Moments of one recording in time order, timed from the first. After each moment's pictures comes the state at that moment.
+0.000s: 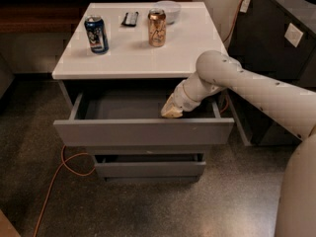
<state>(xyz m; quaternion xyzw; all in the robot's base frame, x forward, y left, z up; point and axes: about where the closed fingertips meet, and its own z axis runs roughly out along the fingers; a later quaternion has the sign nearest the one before) 0.663 -0.052 0.683 -0.64 0.71 0.14 0.26</state>
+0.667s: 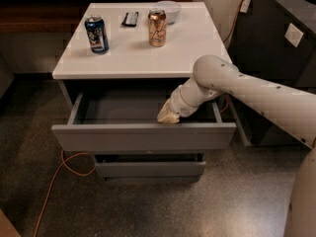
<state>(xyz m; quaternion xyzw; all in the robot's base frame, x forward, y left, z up) 0.637 -0.038 0.680 -0.64 0.70 0.15 0.25</state>
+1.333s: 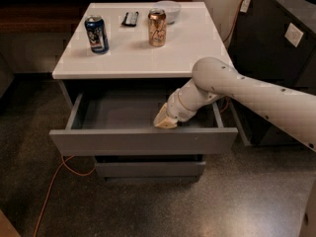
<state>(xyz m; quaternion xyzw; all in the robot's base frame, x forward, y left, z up) 0.607 -0.025 0.687 -0.65 0.69 0.17 0.25</state>
